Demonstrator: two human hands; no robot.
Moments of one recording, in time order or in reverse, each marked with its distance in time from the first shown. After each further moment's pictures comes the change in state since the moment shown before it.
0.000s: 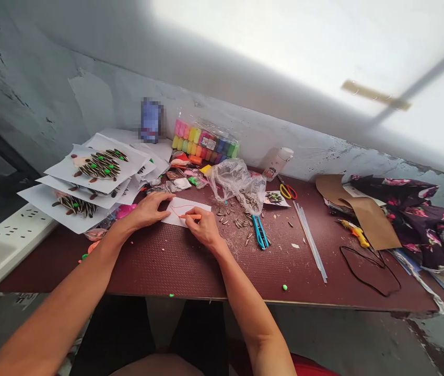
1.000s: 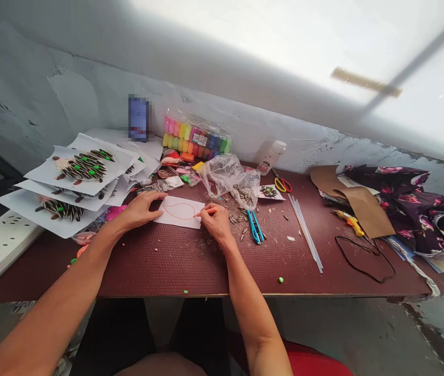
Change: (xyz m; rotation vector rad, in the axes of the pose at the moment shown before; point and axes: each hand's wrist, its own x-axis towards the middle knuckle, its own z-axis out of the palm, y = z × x) left_hand -0.001 -0.004 0.000 0.017 0.006 0.018; right_hand -0.006 0.023 -0.034 -0.008 0.189 0.162
